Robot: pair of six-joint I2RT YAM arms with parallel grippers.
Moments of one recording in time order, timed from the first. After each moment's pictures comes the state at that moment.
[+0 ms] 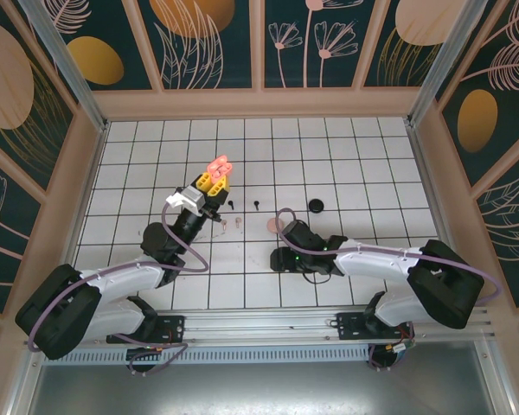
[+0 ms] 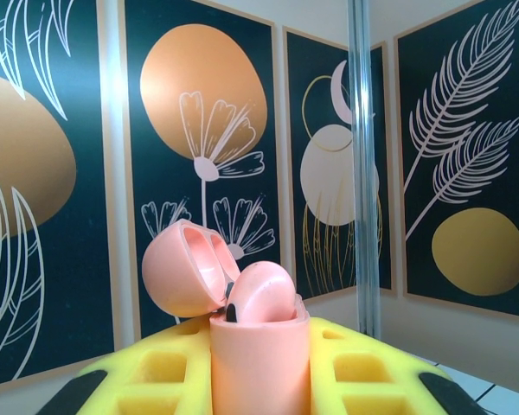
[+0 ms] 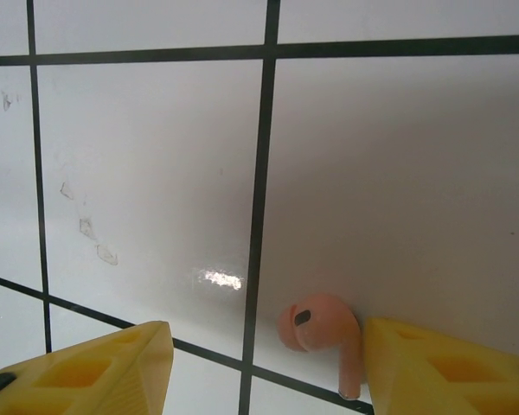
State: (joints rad) left arm -0.68 1.22 0.34 1.33 -0.01 0.03; right arm 0.95 1.35 0.58 -0.29 -0.05 0.87
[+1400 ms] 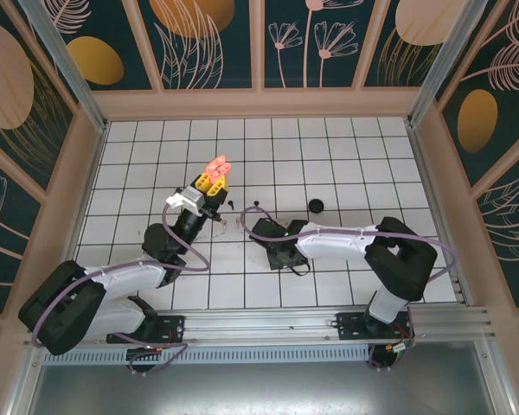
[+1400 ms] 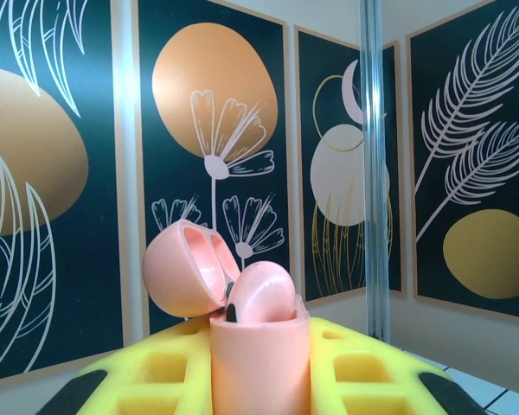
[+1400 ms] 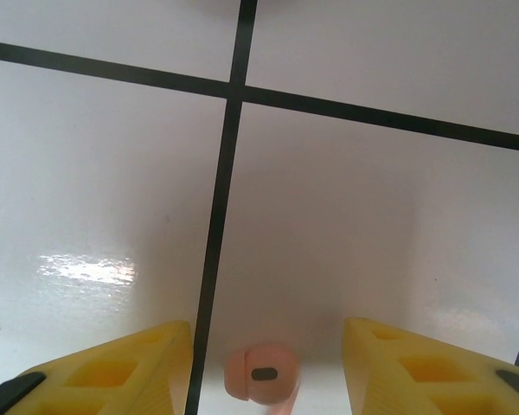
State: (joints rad) left arm -0.68 1.25 0.33 1.38 -0.04 0.03; right arm 1.05 1.66 0.94 -0.69 0.21 0.79
